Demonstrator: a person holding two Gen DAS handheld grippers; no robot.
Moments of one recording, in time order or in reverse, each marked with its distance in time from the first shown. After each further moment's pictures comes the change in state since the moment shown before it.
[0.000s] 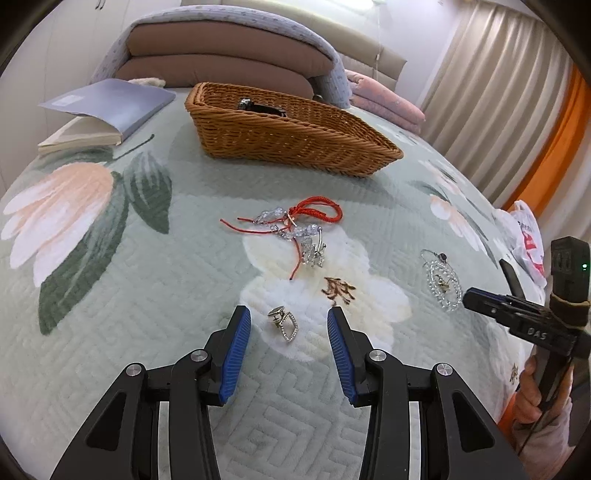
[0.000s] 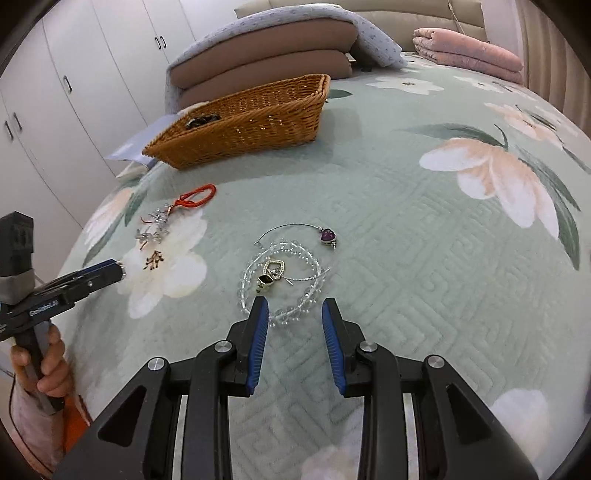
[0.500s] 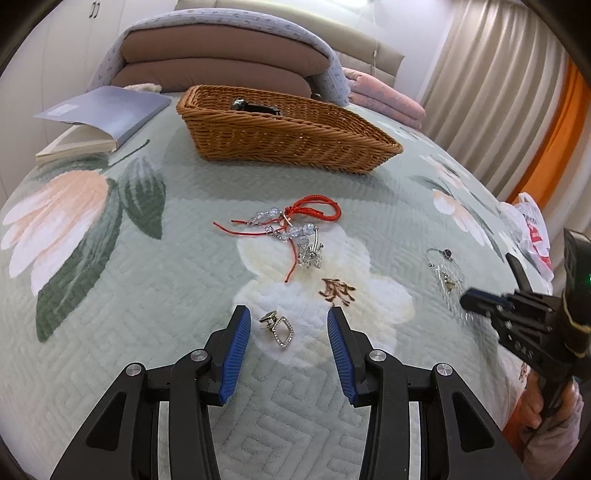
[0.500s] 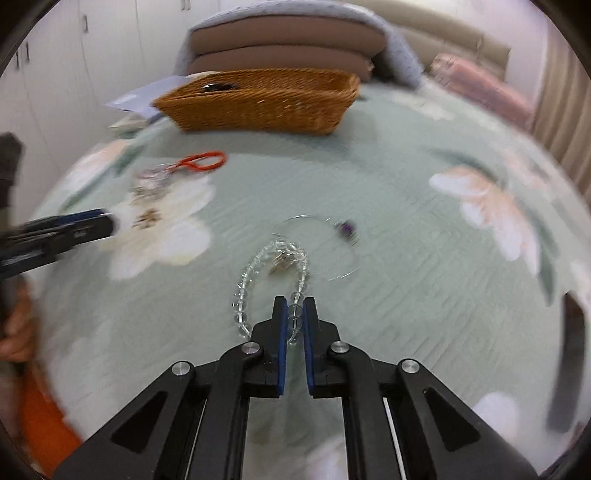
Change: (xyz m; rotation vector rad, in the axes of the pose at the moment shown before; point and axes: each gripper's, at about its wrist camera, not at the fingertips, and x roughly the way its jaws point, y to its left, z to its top) left arm 0.004 -0.007 0.000 0.032 -0.004 0.025; right arm -0.007 0.029 -0.016 -0.140 0.075 -0.002
